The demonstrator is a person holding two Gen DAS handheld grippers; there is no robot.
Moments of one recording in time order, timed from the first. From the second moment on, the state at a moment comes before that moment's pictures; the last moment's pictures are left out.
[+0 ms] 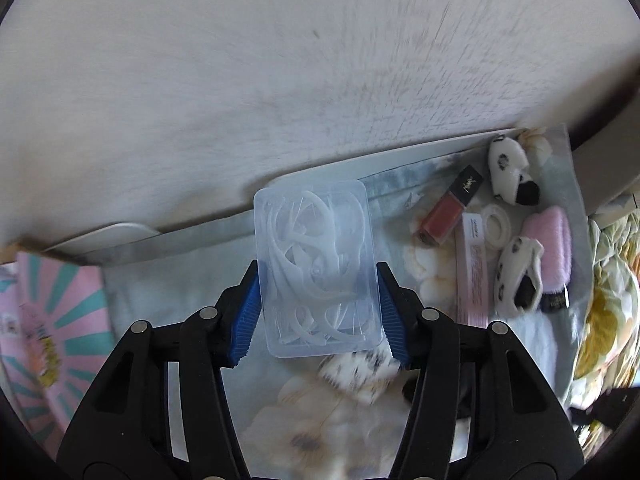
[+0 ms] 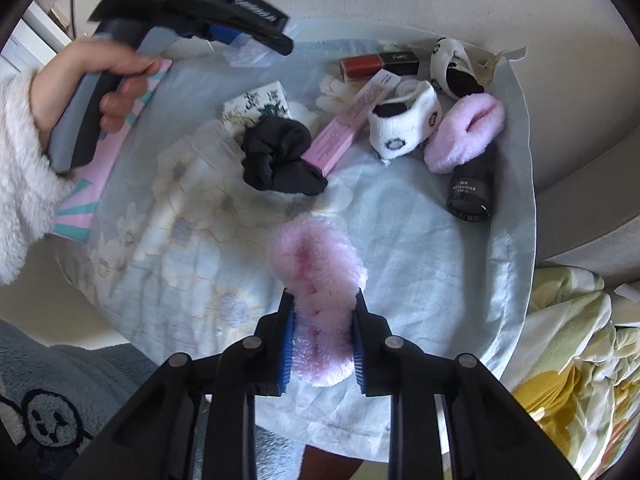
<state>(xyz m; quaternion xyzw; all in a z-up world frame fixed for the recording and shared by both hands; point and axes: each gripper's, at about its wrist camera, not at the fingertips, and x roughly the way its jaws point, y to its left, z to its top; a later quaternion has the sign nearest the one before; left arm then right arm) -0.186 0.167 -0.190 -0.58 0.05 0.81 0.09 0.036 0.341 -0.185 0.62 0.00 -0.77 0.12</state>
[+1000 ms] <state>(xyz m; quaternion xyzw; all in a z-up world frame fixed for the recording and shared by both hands) -0.058 -0.036 -0.077 -0.50 -0.11 0.86 -0.03 -0.111 0.180 -0.067 0.53 0.18 -0.78 0.28</state>
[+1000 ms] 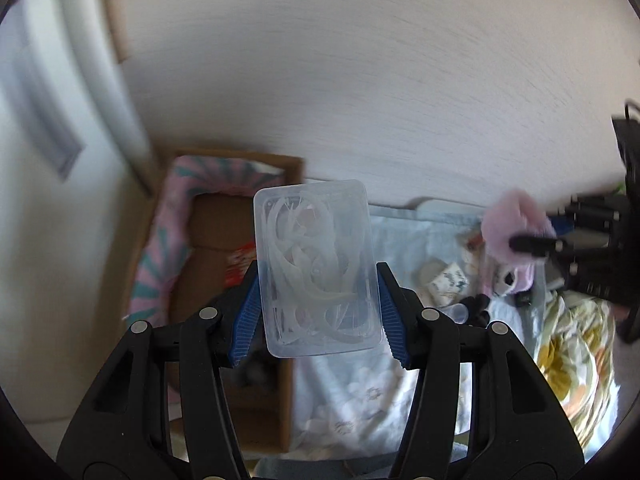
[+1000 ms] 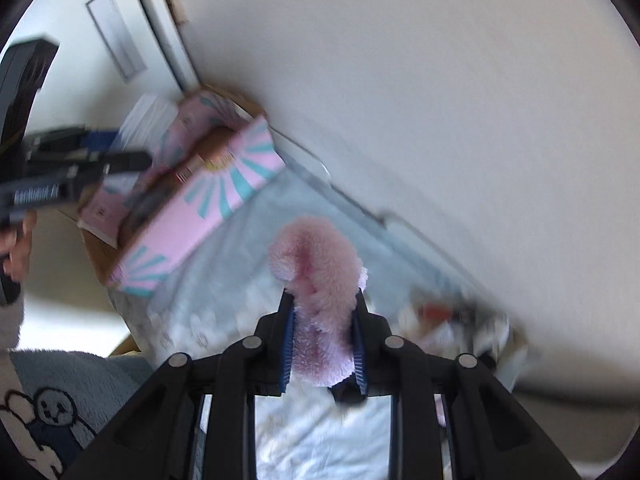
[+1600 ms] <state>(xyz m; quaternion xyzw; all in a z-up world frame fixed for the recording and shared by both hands) 0.020 -0.123 -0.116 -0.52 -0.19 0.82 -0.13 -0.141 -0.041 -0.083 0.50 0.27 -0.70 0.44</state>
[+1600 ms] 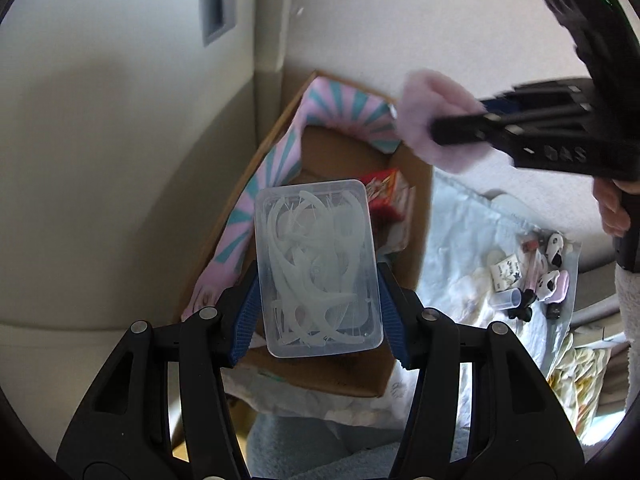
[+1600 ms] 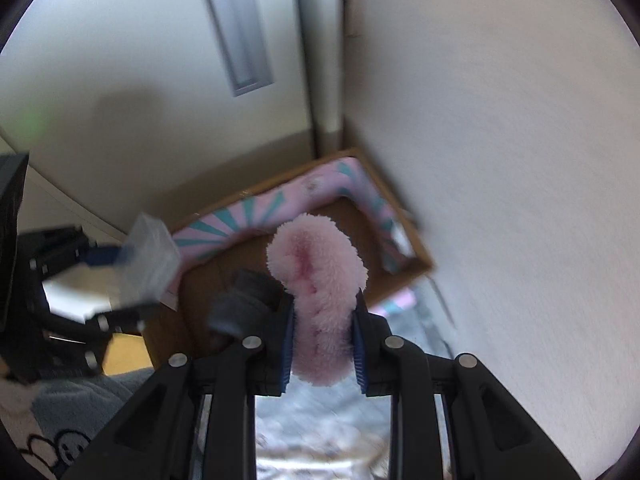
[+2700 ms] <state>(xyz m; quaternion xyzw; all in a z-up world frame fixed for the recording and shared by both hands) 0.005 -0.130 -0.151 -0.56 -0.20 0.80 -0.12 -0.146 -0.104 -0.174 0.55 0.31 -0.64 0.44</state>
